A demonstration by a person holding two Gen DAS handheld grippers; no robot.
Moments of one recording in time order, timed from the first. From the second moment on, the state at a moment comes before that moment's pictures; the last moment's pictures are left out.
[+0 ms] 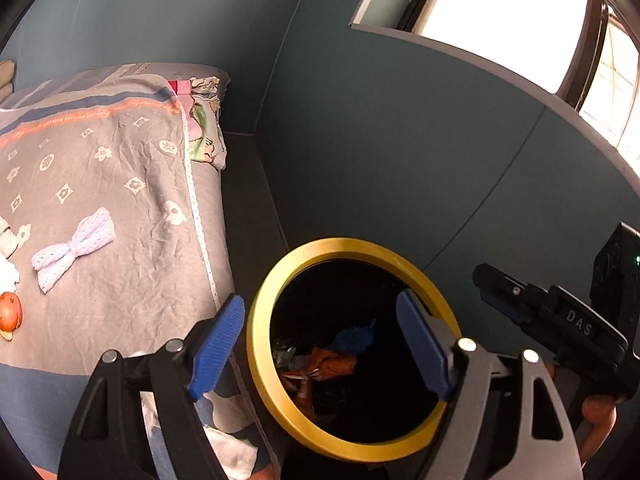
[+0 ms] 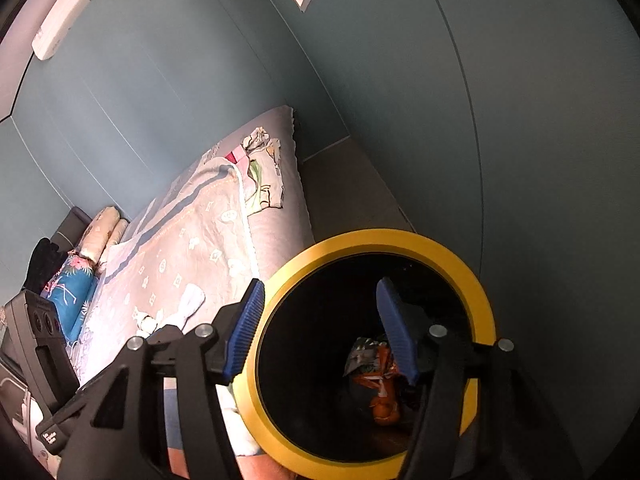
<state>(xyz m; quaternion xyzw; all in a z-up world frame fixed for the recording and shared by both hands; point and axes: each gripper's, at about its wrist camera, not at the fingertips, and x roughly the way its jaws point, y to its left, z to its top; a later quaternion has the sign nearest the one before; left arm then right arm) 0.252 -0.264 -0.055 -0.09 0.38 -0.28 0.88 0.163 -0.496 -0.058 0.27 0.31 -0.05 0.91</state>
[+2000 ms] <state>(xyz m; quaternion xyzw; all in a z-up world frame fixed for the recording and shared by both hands) 0.321 0.057 -0.161 -0.16 0.40 0.05 0.90 0.369 -0.207 -0.109 0.15 0.45 0.13 0.87</state>
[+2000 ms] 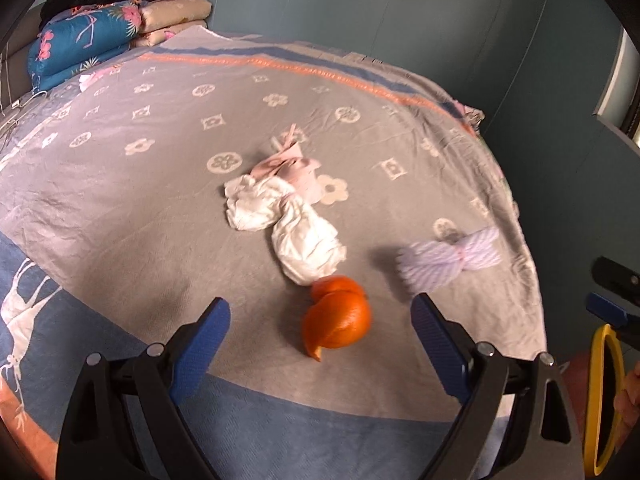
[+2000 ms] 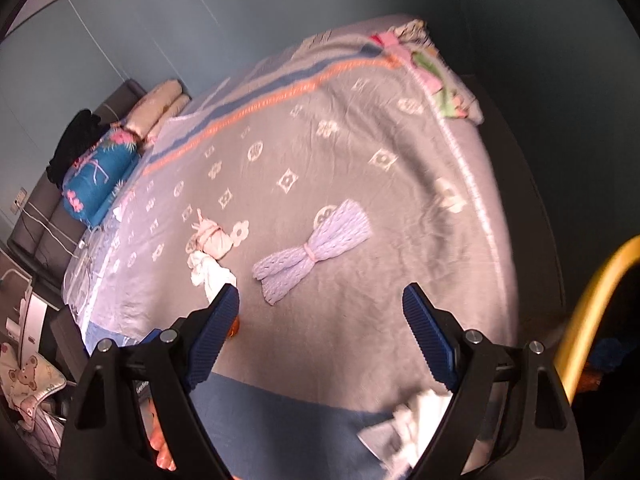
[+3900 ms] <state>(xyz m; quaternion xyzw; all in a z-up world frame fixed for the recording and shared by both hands) 0.341 0.029 -0.175 -0.15 0.42 -0.05 0.89 0.465 -0.133 -0.187 0.15 0.43 0.22 0.86</state>
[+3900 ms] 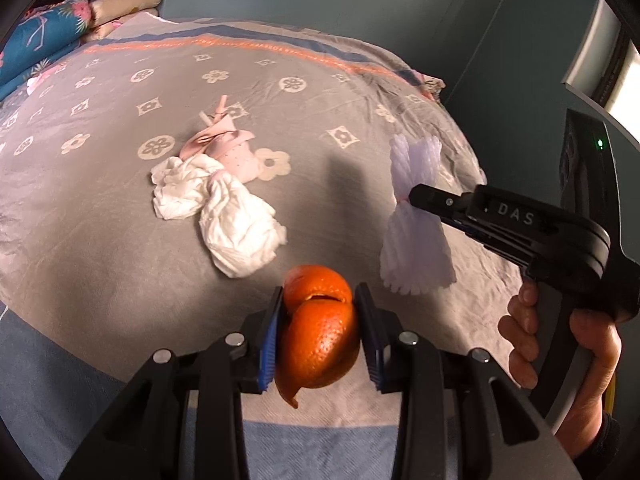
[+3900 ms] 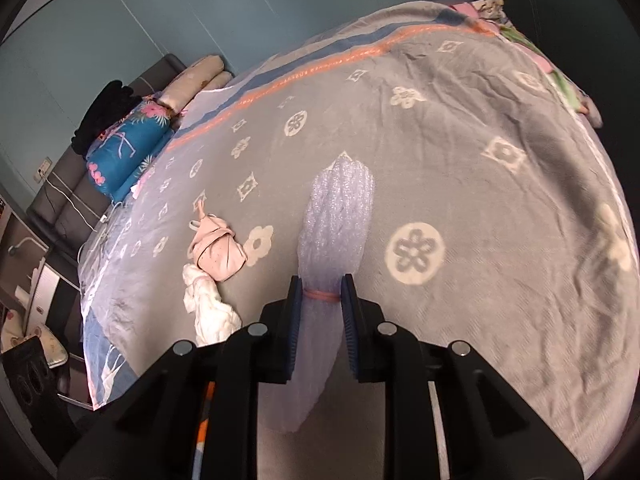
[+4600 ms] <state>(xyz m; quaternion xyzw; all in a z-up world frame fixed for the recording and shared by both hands) 0.259 -0.002 -0.090 -0.14 0.33 -0.08 0.93 0.339 -0.225 -0.089 0.17 0.35 0.23 0.89</state>
